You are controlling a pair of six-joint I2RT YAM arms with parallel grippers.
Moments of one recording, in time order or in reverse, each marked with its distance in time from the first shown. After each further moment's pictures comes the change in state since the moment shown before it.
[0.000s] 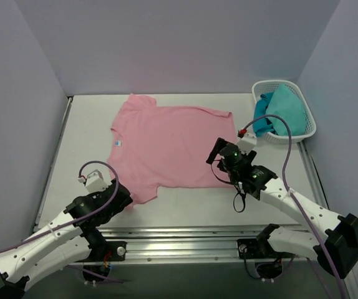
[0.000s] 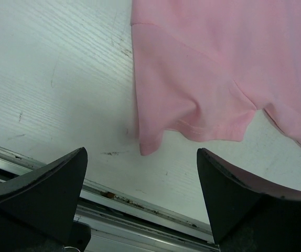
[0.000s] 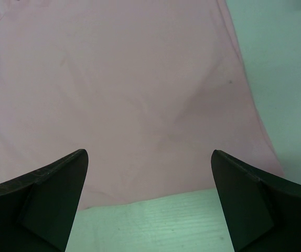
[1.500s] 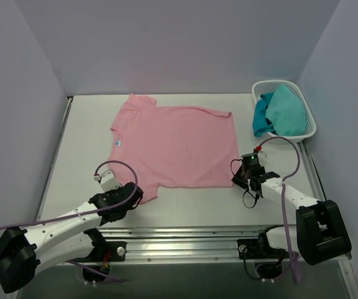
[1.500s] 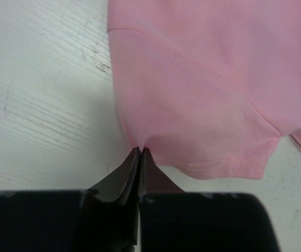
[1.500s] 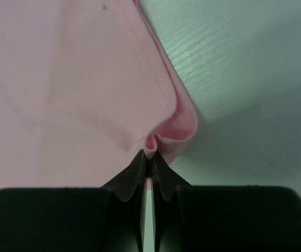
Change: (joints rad) left arm -0.003 0.254 -0.121 0.351 -0.061 0.043; right arm -0.417 0.109 -0.296 0.137 -0.434 -0.002
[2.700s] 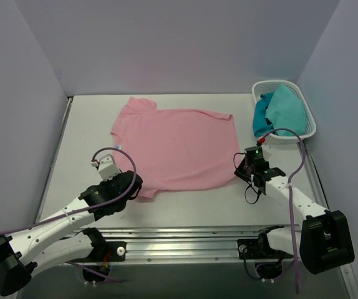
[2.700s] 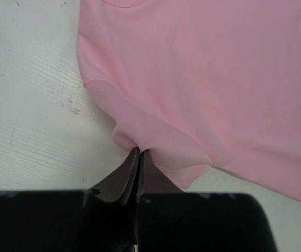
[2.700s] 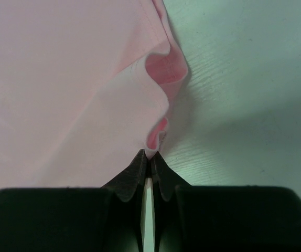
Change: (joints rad) left arm -0.019 -0.048 0.223 -0.114 -0.109 0.110; right arm -0.018 -0.069 0.092 -0.073 0.026 -0.053
